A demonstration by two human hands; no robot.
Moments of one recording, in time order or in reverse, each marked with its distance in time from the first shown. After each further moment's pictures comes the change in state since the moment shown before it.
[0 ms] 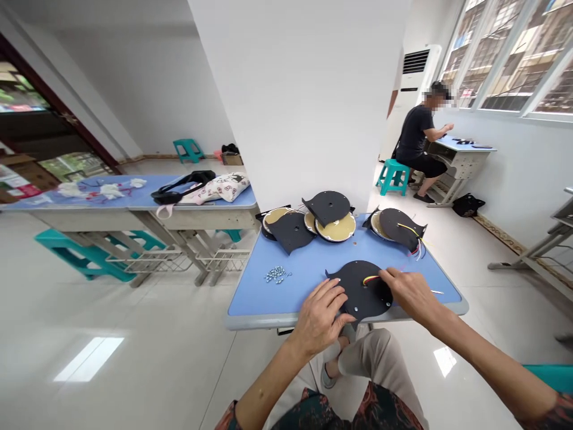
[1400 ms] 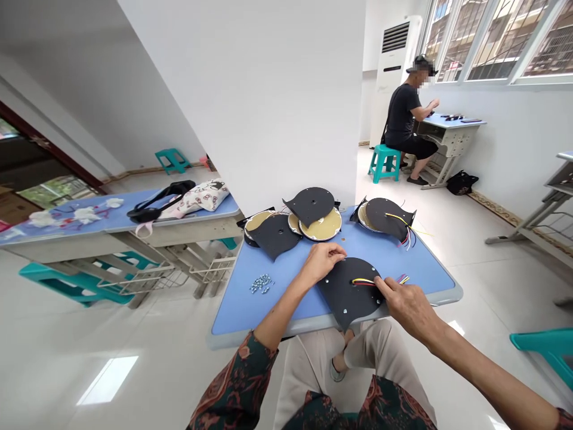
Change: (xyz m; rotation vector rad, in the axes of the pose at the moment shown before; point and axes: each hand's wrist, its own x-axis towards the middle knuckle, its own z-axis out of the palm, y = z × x) left_hand 0.127 -0.054 0.026 -0.418 -0.297 -0.554; right_hand -0.034 -0.013 0.031 0.002 0.429 -0.015
